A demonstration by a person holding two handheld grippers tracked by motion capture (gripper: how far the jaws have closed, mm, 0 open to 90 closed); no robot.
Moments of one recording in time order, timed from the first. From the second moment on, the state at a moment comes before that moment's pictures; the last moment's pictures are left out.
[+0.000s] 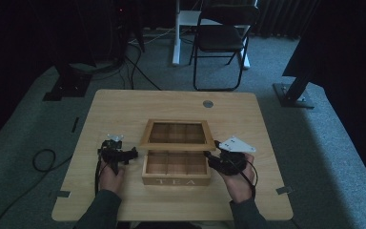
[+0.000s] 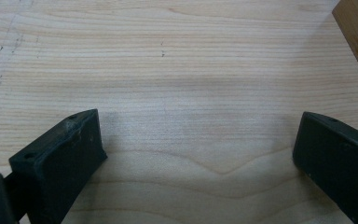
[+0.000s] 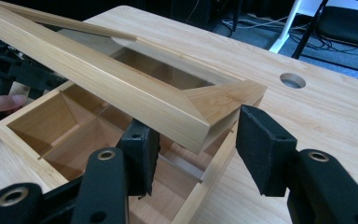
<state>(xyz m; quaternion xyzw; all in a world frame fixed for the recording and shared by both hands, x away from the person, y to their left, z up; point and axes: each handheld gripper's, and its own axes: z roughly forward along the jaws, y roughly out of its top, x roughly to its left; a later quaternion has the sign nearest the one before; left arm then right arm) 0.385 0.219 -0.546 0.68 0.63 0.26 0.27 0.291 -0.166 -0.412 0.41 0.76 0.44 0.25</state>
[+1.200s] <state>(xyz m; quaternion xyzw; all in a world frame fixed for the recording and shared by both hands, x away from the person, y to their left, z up) 0.385 0.219 -0.546 0.68 0.63 0.26 0.27 0.276 -0.167 -0.440 0.41 0.76 0.44 0.24</state>
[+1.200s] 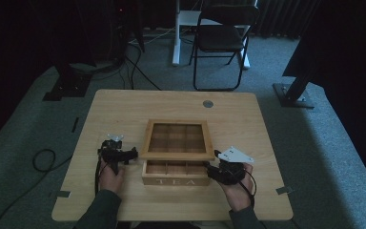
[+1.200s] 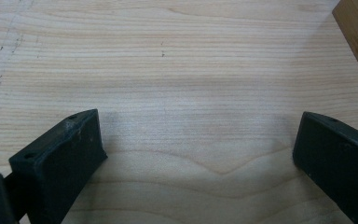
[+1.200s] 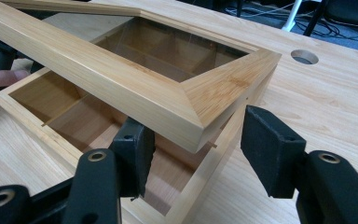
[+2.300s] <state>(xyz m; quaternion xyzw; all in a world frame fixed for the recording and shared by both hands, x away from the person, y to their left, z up) 0.385 0.219 -0.546 0.68 0.63 0.26 0.26 0.269 -0.168 -0.461 0.41 0.77 0.43 0.22</state>
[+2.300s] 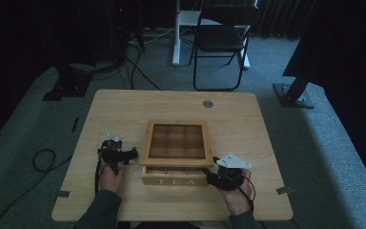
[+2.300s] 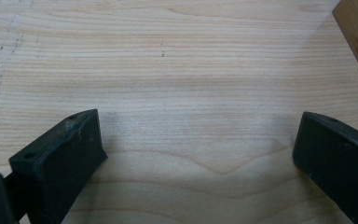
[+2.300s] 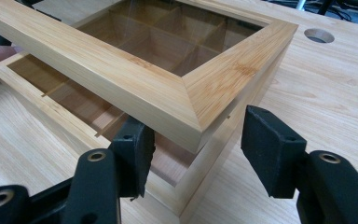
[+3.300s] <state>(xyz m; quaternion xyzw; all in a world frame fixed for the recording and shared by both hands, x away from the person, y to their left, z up) 0.385 0.219 -0.546 0.68 0.63 0.26 0.26 0.267 -0.167 -0.471 0.41 0.78 0.42 0.22</state>
